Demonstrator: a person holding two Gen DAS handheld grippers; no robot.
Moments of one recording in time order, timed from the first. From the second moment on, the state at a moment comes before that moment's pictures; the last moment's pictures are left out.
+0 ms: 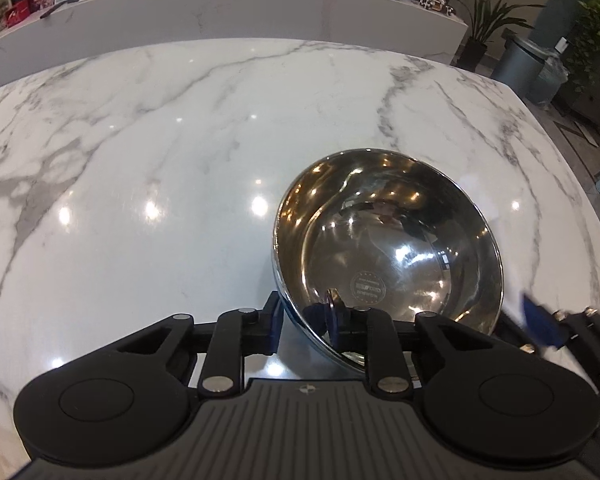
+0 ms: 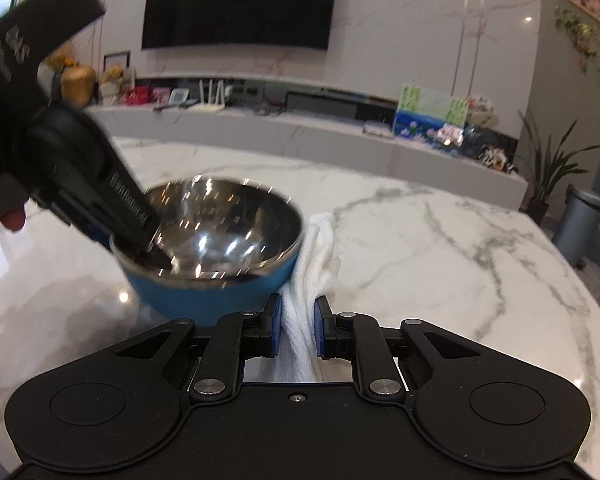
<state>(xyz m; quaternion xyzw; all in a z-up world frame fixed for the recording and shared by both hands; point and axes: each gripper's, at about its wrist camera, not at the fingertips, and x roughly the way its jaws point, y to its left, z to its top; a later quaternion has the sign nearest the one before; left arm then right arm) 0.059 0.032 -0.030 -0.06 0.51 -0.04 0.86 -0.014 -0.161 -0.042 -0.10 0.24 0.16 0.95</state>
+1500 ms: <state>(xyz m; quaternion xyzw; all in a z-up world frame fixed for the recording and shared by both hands) 0.062 0.024 -0.026 -0.01 0.52 -0.05 0.85 -0.015 -0.159 -0.039 -0.15 0.21 0.17 0.95</state>
